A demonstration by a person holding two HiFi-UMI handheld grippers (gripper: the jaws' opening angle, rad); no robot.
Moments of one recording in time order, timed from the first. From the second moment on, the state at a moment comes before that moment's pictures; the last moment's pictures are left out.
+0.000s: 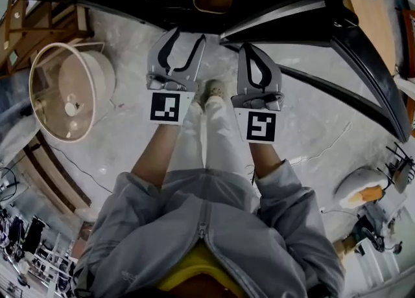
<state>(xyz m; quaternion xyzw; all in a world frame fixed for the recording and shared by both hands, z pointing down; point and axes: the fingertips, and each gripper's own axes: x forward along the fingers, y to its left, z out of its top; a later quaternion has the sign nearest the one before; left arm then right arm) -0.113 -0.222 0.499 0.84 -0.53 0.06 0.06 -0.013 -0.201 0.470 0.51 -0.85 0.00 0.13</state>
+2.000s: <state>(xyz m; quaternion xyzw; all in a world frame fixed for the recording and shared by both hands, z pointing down) -0.061 -0.340 0.708 0.79 -0.56 0.17 0.18 -0.005 -0.213 0.566 0.53 -0.83 0.05 0.16</state>
